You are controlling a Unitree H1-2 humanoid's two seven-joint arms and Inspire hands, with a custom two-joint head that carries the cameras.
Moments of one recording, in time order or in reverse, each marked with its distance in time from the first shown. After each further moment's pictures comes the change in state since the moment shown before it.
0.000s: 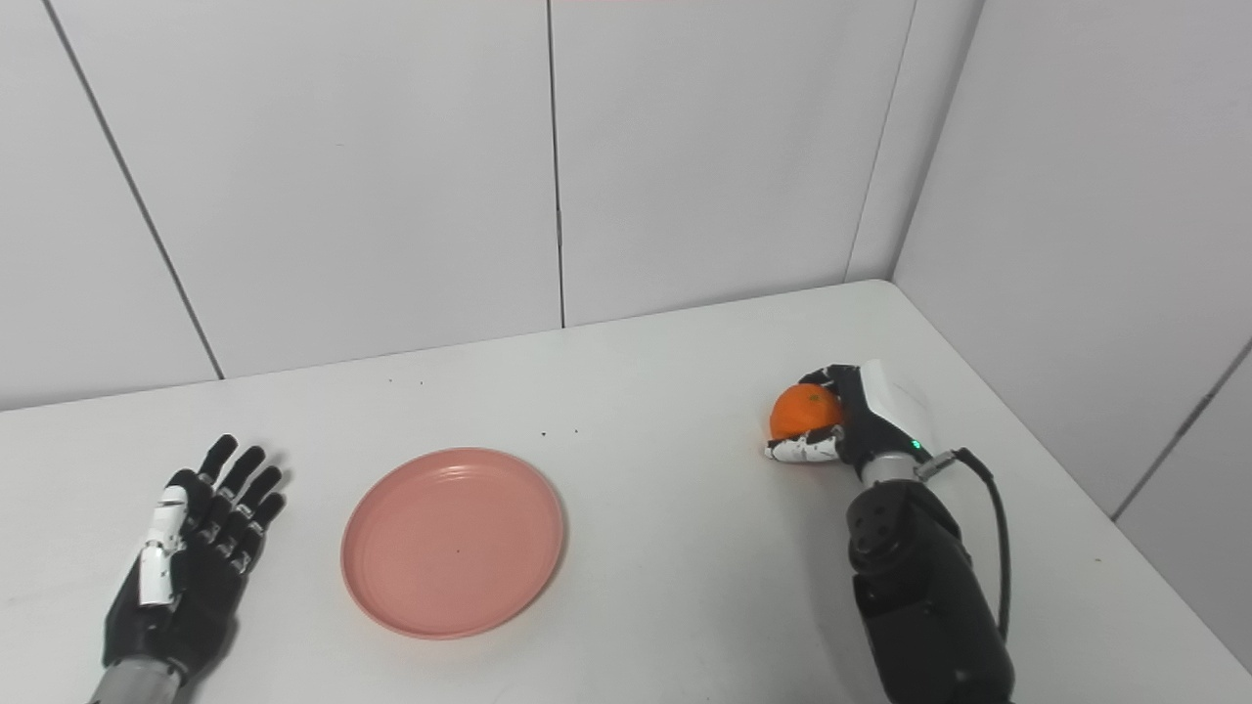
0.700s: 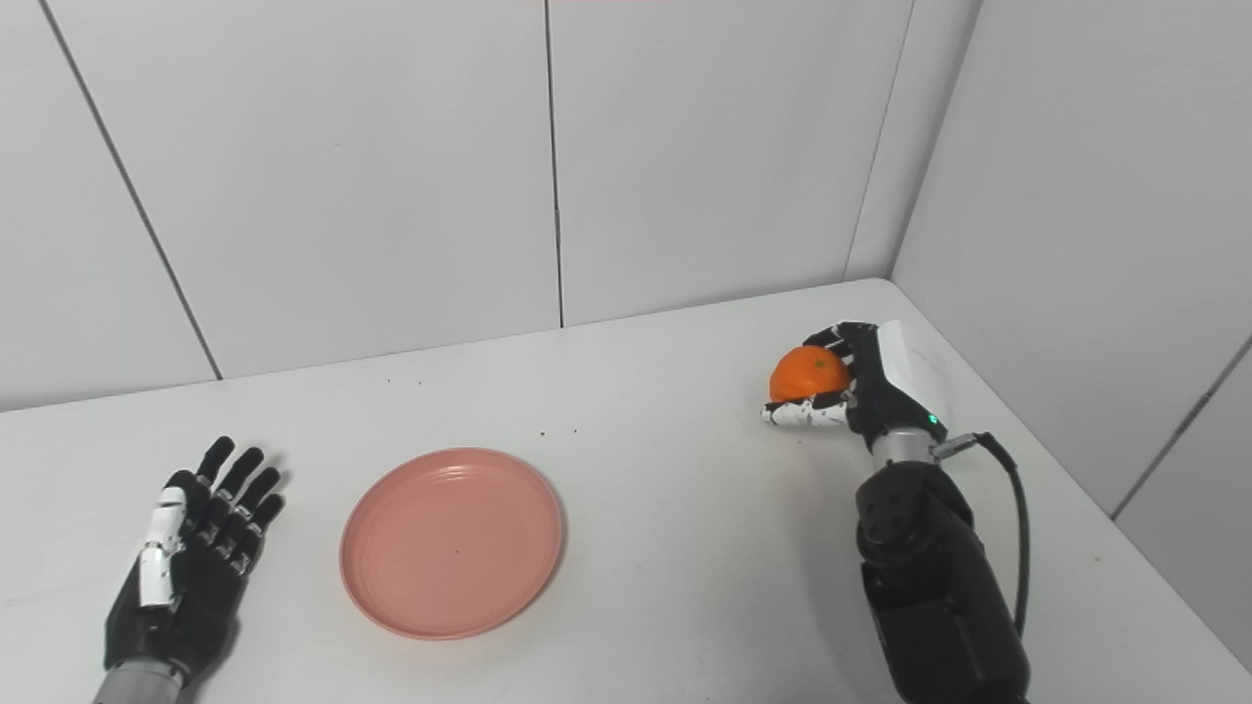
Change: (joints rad) left arm 0.007 -0.013 -0.003 -0.017 0.000 0.008 0.015; right arm 0.001 -0.015 0.004 -0.171 0.056 0.002 -0.061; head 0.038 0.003
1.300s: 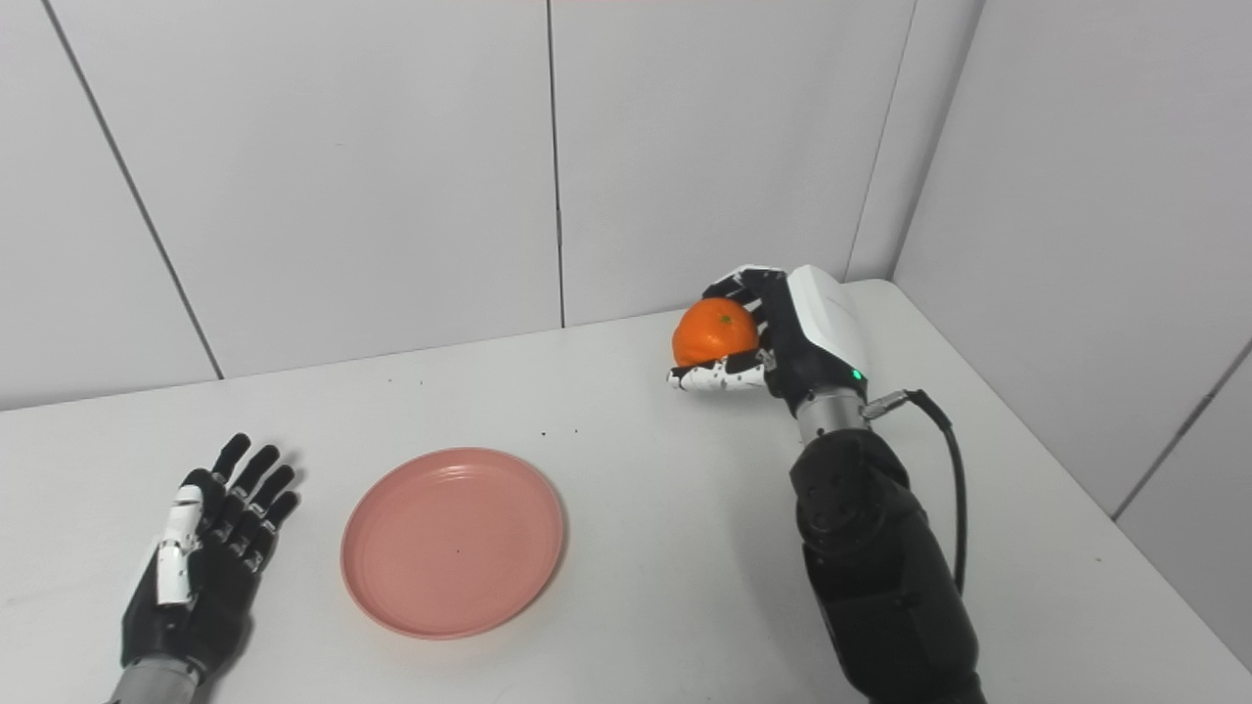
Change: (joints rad) left arm 0.007 -0.028 -0.027 0.002 0.050 -0.038 0.012; right arm -0.083 0.067 0.139 -0.143 -0.019 0.002 0.107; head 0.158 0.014
